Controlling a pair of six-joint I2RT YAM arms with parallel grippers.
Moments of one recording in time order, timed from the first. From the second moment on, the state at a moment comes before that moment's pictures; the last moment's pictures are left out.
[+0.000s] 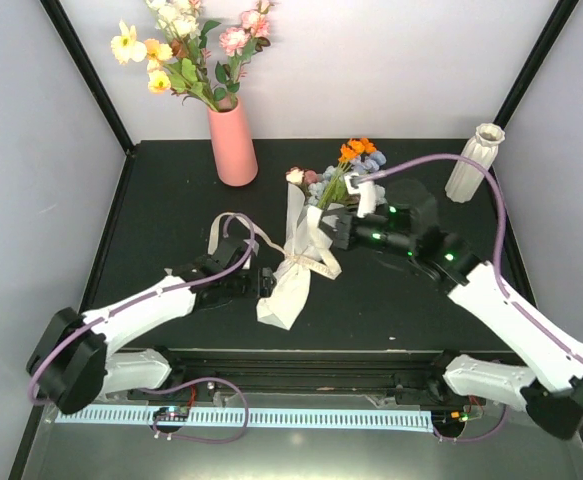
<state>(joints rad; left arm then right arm) -0.66 1.24 0.64 -0.36 0.09 -0.65 0.69 1.04 1.14 -0.40 -0.34 0.62</state>
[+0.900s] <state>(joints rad) -0.64 0.41 0.76 -0.80 -0.49 -0.64 0.93 1.98 1.83 -0.38 -0.41 0.61</state>
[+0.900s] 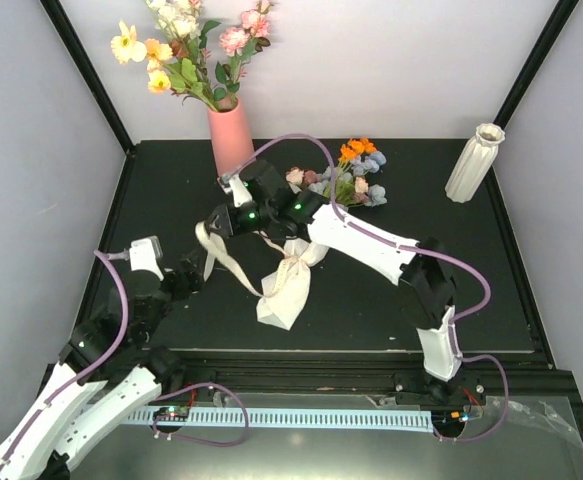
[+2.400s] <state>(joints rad) -0.64 1.32 0.76 -0.48 0.08 -0.37 0.87 1.26 0.83 -0.29 0.04 -0.05</state>
